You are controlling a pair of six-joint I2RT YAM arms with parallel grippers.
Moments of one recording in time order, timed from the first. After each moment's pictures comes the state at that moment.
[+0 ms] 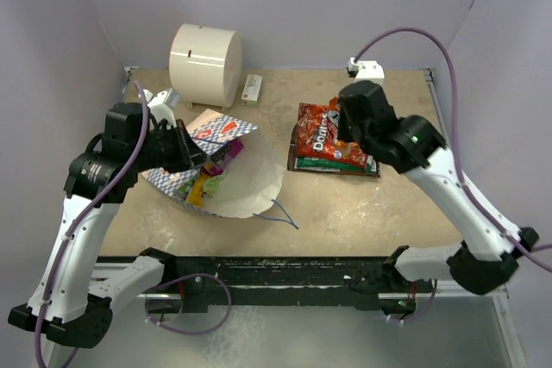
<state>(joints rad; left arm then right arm) -0.31 0.97 1.38 -1.05 0.31 -0.52 0.75 1.24 1.62 -1.00 0.52 0.42</state>
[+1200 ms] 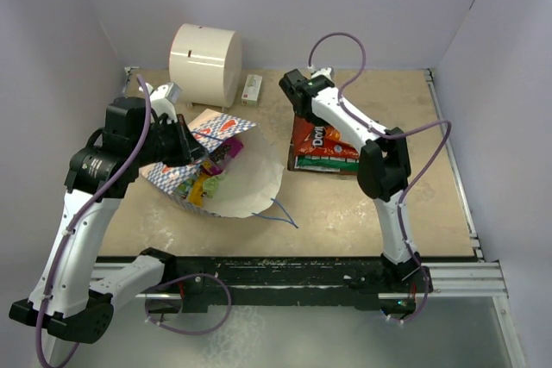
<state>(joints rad) -0.31 1.00 1.42 -1.04 0.28 -0.46 0.56 2.19 2.06 -1.20 0.87 0.59</state>
